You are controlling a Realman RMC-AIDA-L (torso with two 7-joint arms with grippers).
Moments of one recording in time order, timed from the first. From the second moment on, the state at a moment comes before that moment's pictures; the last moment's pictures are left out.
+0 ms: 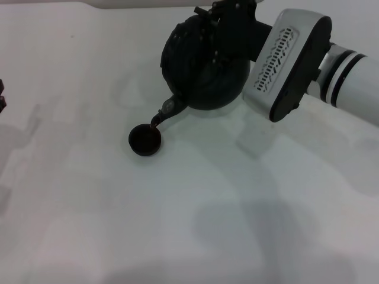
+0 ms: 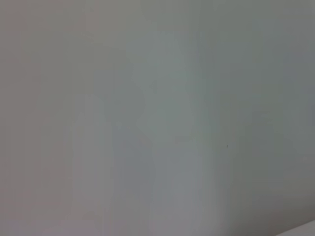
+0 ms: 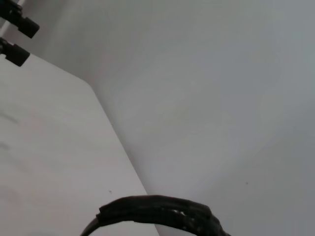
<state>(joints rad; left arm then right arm) -0.16 -2.07 1.05 0.23 0.69 1.32 -0.22 0.33 2.02 -2.02 -1.15 -0.85 -0.25 0.47</state>
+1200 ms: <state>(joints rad) -0.18 -2.07 1.05 0.23 0.68 1.29 -0.21 0.33 2.02 -2.02 -1.15 -0.85 -0.25 0.42</state>
